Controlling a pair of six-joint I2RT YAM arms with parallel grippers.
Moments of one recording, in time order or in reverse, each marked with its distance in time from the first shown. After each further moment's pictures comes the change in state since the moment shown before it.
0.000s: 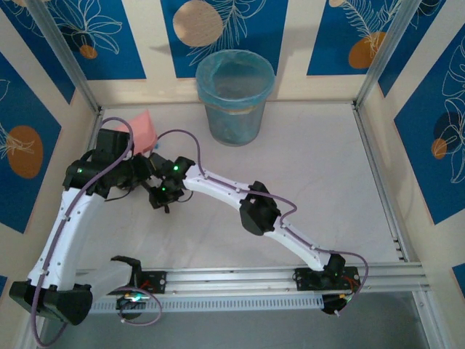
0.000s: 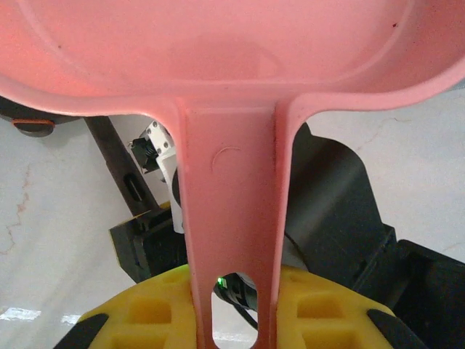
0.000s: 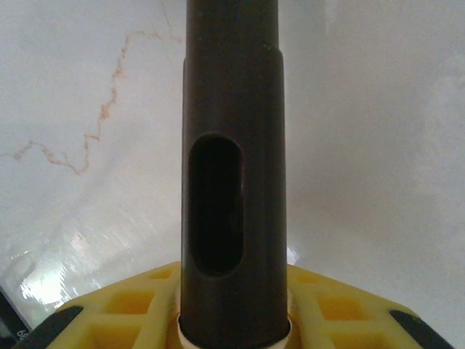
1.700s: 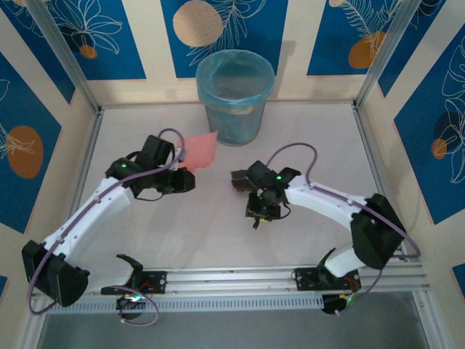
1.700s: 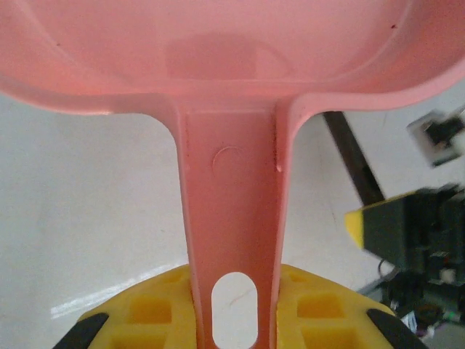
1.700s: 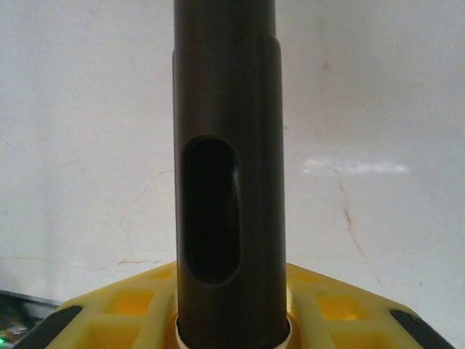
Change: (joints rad) left arm -0.301 0.156 -0.140 0.201 0.221 0.163; right arm -0.330 -1.220 -1.596 0.175 0.056 0.451
